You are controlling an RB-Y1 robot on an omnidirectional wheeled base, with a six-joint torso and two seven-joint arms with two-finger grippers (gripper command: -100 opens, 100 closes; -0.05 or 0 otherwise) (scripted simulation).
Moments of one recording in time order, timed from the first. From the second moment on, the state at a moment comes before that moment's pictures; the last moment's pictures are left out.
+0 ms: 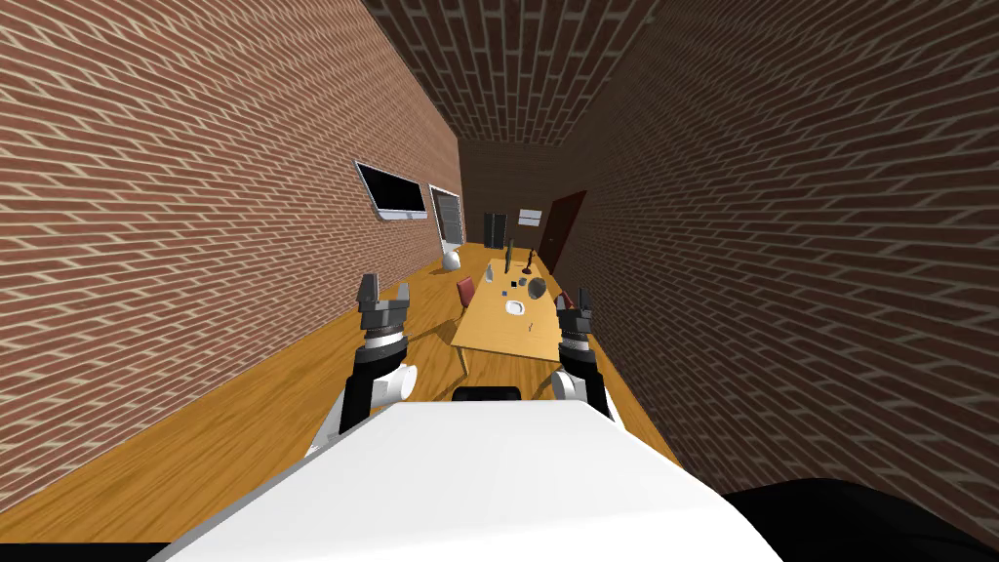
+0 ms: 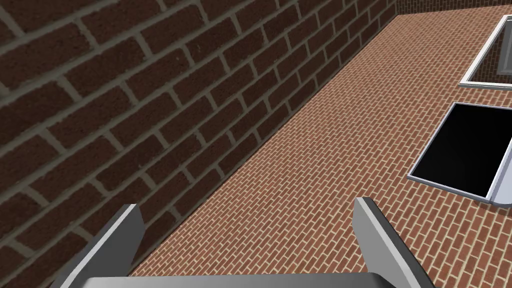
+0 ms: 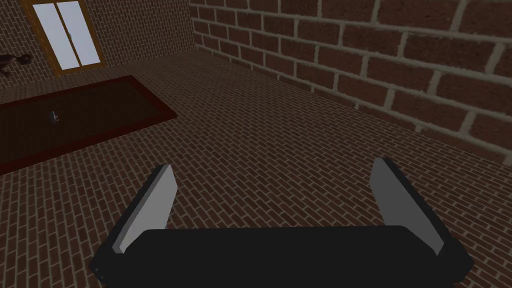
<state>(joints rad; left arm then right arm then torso) 0.47 -0.02 0.05 -2.22 0.02 -0.60 -0.04 0.50 -0.04 0.05 -2.22 -0.06 -0.51 0.04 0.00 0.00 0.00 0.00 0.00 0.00</state>
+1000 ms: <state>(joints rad) 0.47 -0.02 0.05 -2.22 0.02 -0.60 -0.04 0.50 -0.09 0.05 -2.05 -0.17 -0.55 -0.20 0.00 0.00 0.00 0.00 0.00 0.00</state>
